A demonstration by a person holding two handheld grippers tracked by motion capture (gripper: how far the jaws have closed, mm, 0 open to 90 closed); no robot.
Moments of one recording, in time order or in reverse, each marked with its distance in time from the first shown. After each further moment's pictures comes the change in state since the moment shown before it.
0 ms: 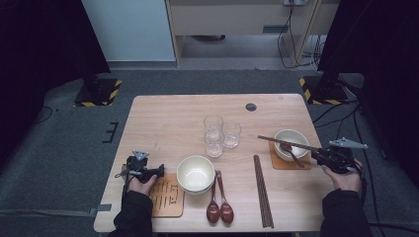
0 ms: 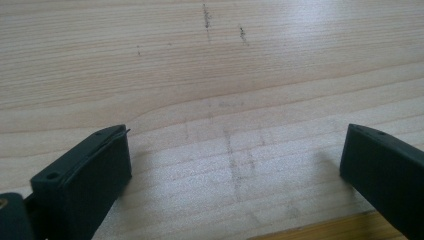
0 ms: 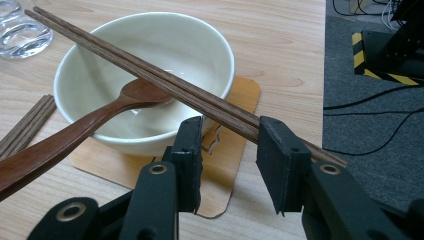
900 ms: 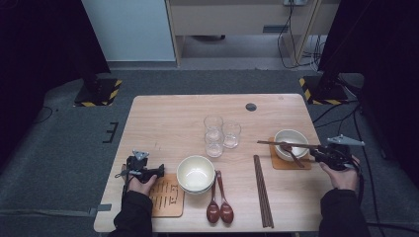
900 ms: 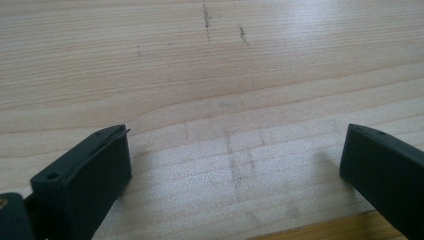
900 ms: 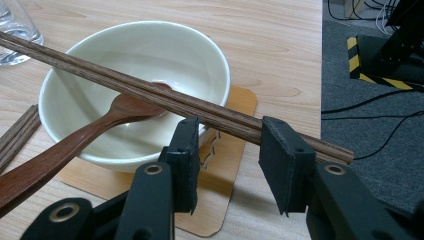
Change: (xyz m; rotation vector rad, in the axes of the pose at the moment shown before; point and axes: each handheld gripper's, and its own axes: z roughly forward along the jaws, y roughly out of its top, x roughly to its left) left arm 0.000 0.000 0.000 0.000 0.000 0.000; right arm 0.000 0.006 0.009 -0.009 -0.014 -0.001
